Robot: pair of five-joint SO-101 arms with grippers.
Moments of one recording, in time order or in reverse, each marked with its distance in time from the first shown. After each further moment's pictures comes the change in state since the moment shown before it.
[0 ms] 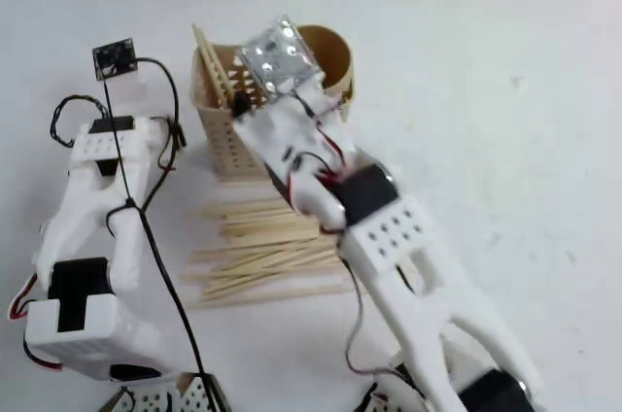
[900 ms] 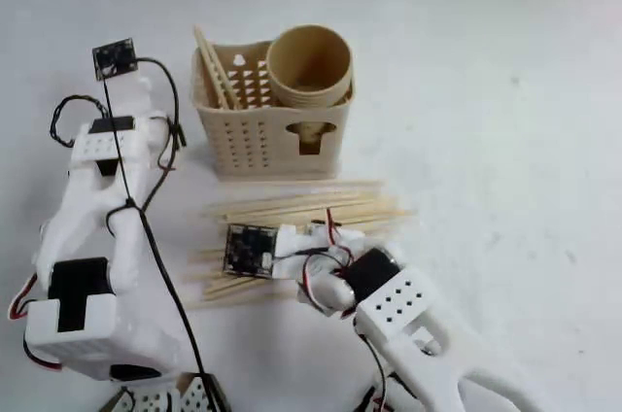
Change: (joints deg) left arm 0.0 0.0 0.0 0.0 0.0; right arm -5.3 -18.0 39.7 16.6 40.1
